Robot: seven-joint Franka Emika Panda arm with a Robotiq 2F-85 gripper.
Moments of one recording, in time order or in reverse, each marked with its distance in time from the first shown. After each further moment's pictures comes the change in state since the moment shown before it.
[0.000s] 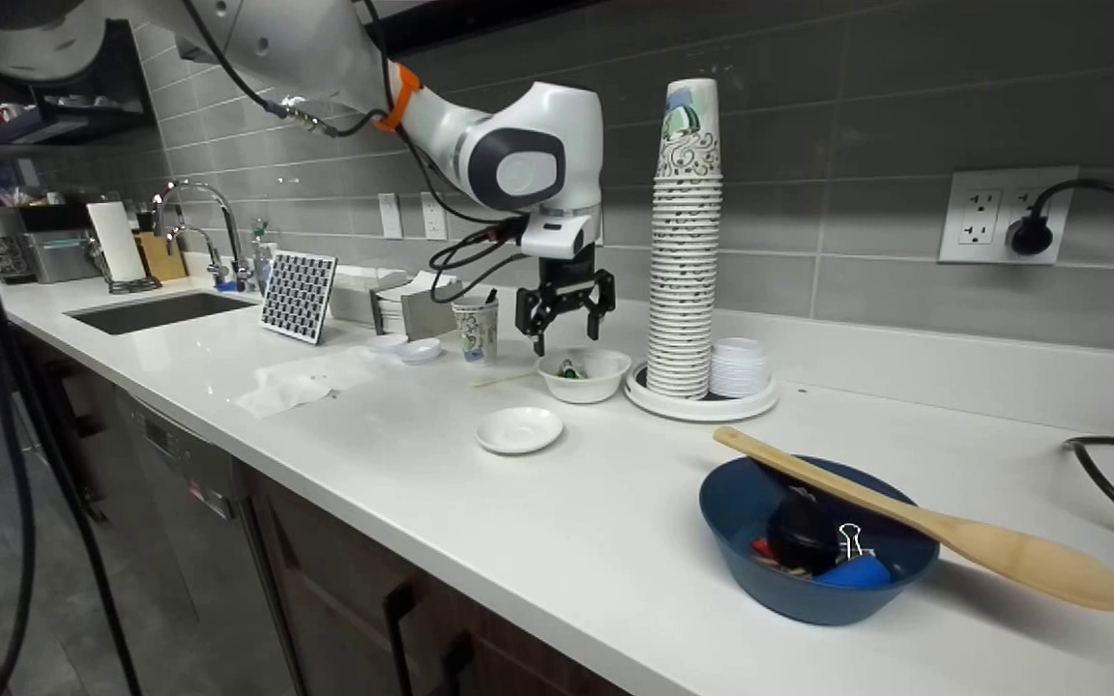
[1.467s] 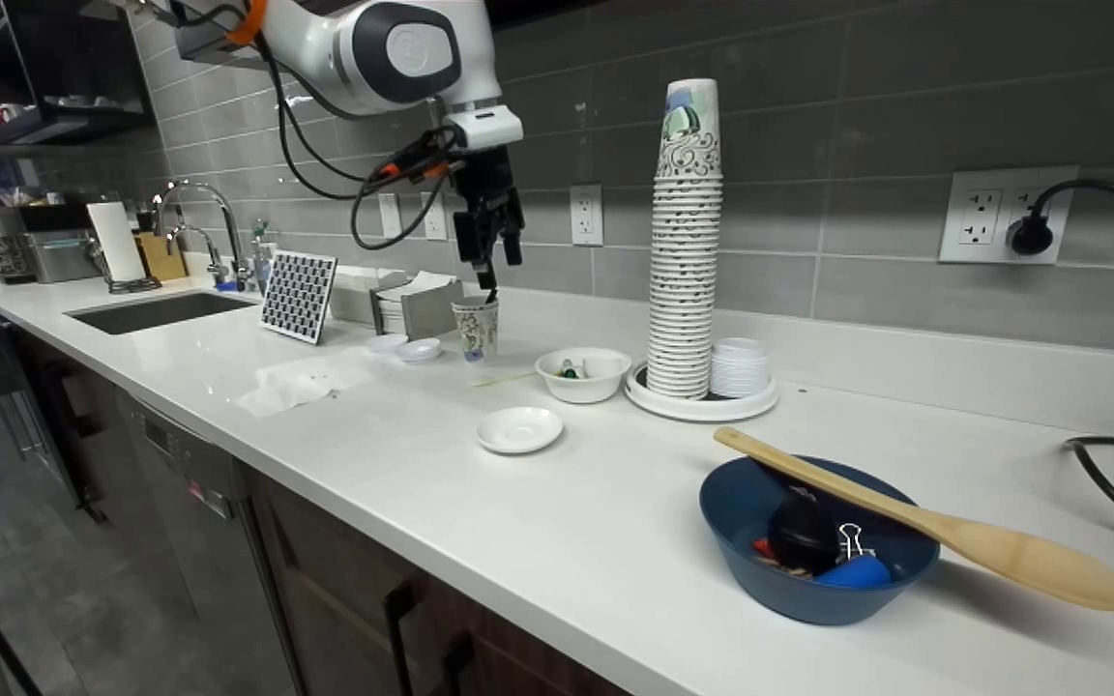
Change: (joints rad) arm 0.086 -0.391 0.039 -0.302 -0.302 -0.002 -0.473
